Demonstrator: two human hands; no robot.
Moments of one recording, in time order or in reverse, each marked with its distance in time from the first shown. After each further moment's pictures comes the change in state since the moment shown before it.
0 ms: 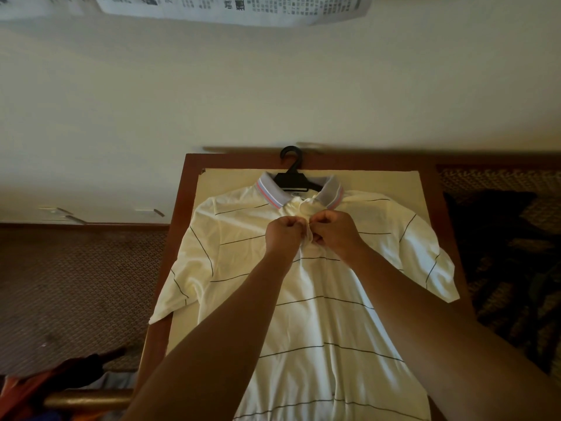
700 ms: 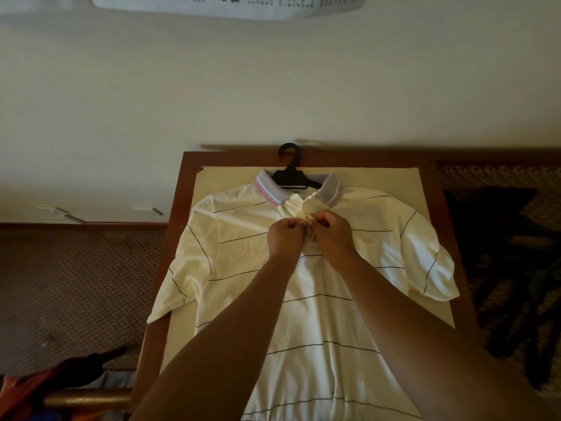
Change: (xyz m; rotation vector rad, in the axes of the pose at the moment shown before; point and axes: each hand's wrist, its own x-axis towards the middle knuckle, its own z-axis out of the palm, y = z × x) left_hand -0.003 -0.008 0.008 0.052 0.037 0.012; right_hand -0.005 0.014 0.015 -0.130 0.176 -0.115
